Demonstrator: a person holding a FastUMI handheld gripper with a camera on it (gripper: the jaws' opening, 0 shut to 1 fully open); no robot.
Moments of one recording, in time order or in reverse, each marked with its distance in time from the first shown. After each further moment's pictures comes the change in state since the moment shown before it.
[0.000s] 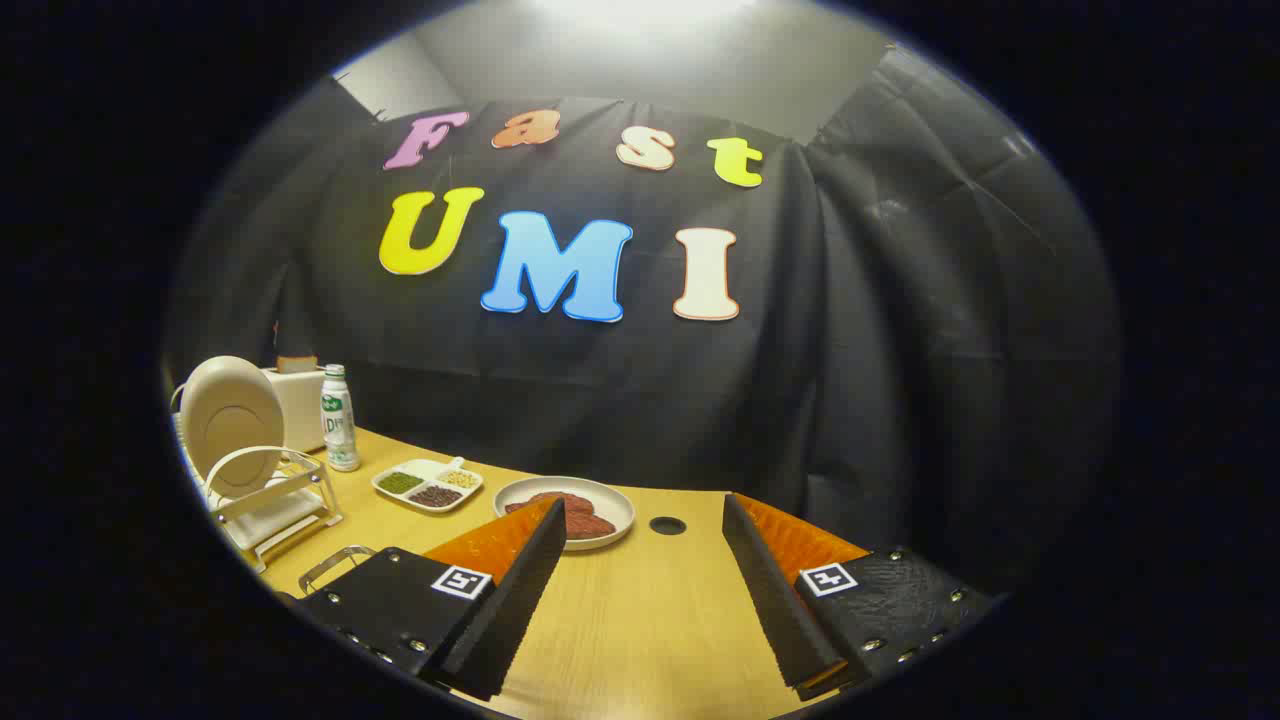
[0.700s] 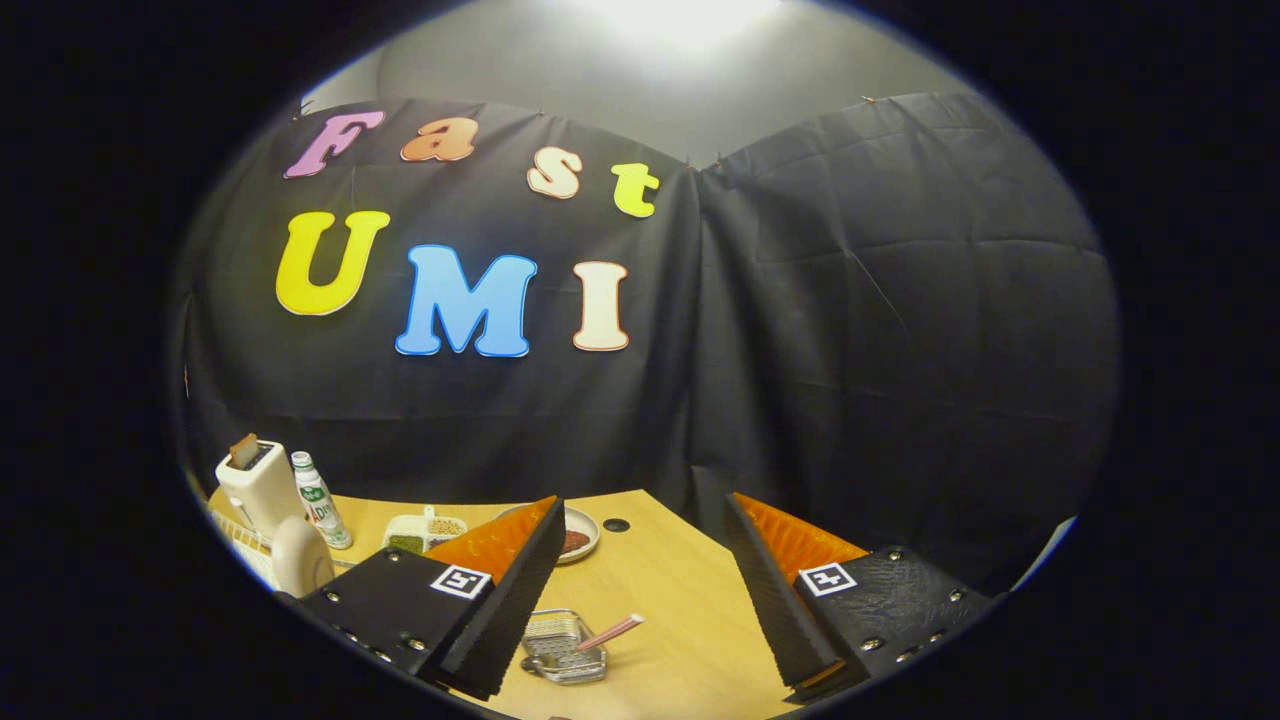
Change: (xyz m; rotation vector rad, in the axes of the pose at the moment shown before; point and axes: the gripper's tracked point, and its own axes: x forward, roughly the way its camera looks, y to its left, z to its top) arm -0.125 0.119 0.131 0.121 0.068 -0.435
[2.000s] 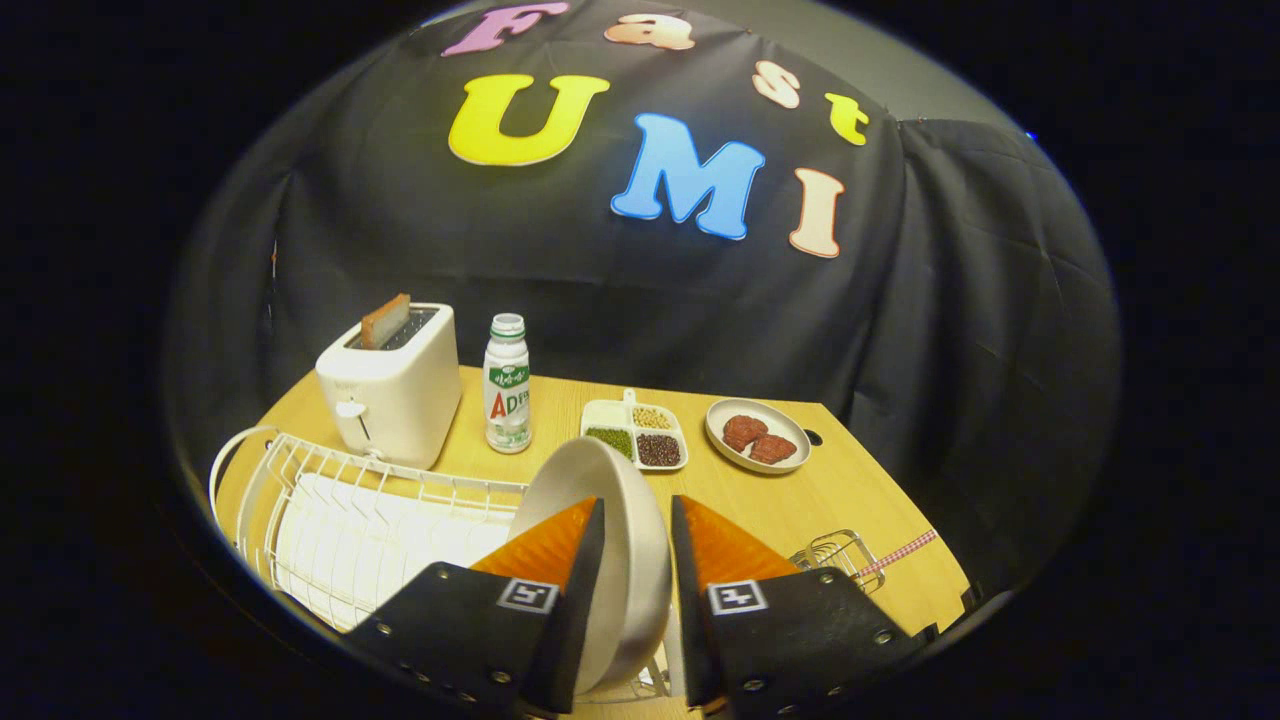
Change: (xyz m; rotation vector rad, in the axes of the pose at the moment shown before) arm -0.026 0.254 -0.114 -0.297 0.377 0.317
